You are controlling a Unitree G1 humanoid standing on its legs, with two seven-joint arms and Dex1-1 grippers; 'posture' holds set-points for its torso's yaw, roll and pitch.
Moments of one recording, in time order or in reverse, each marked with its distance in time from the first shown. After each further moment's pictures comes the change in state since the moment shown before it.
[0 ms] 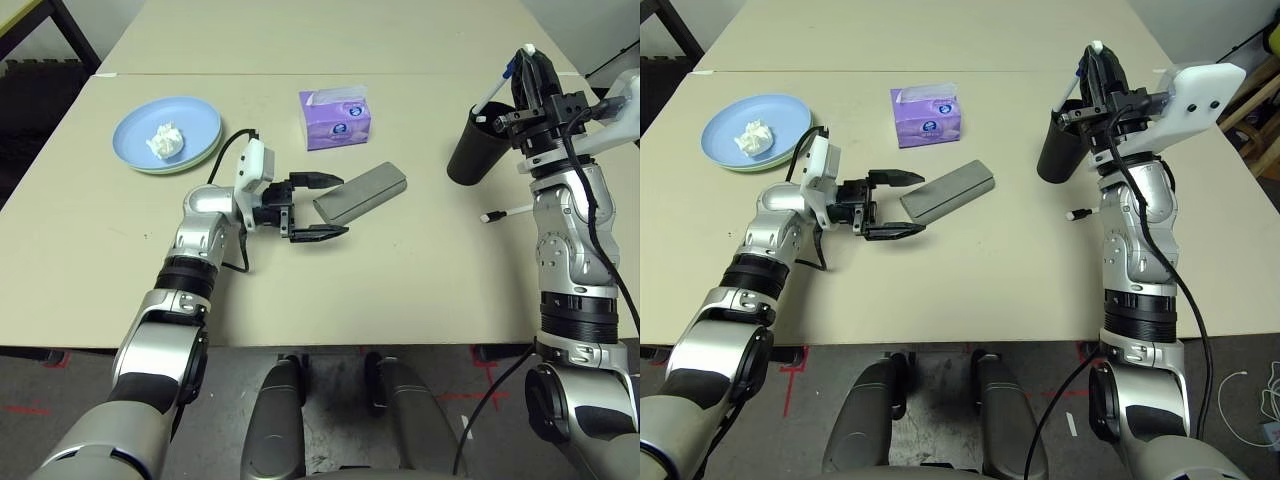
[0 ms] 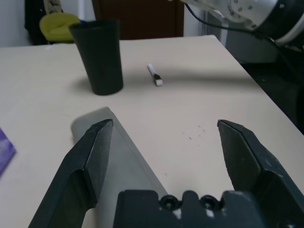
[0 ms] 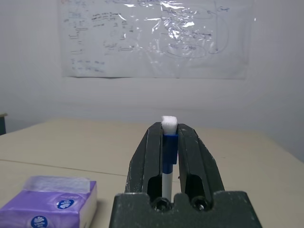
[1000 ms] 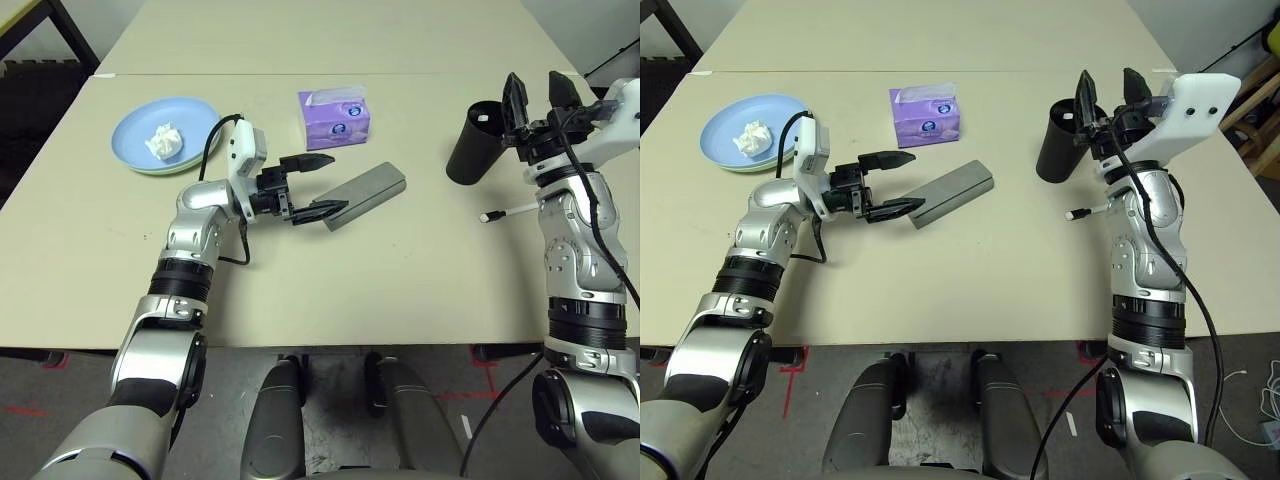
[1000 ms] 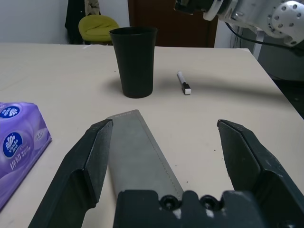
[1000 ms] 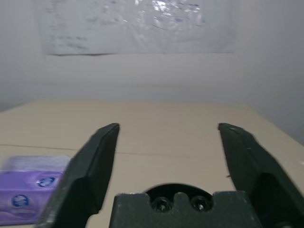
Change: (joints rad) left arm 0.054 0.002 0.033 -0.125 -0.008 0.100 0.136; right arm -0.001 -0.044 -0.015 0.008 0.080 0.109 0.054
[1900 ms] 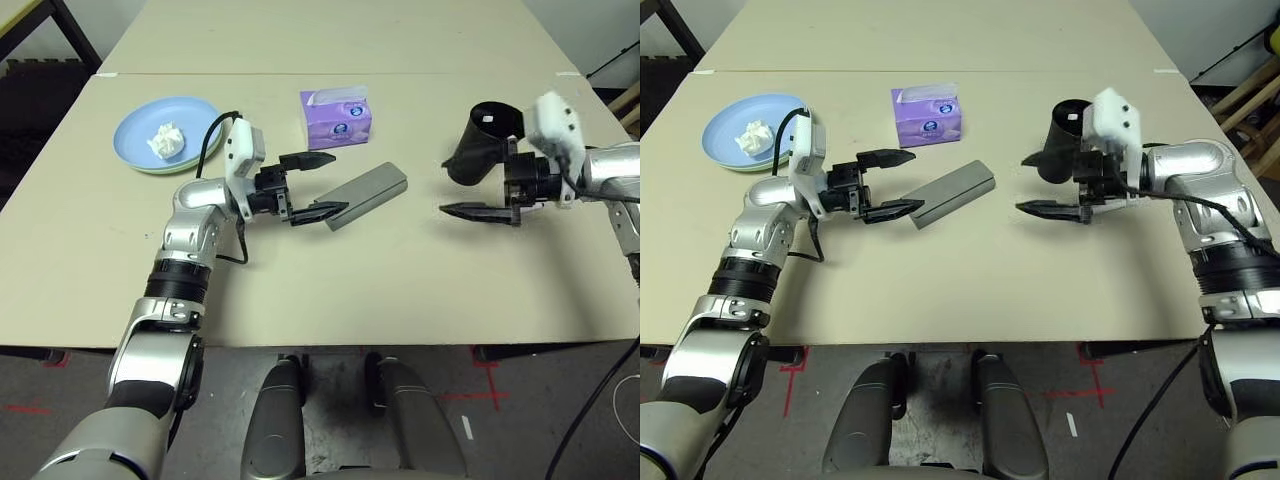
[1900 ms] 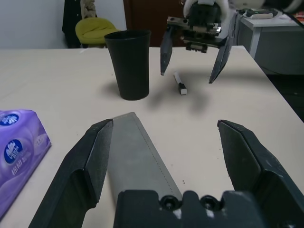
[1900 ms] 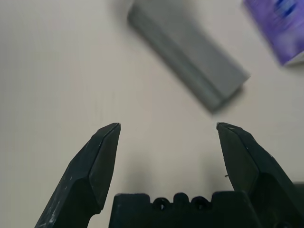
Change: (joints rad) left arm 0.025 0.017 -0.002 -0.055 -0.005 0.008 -0.014; right arm -0.273 -0.497 0.493 0.552 -0.206 -0.192 1.223
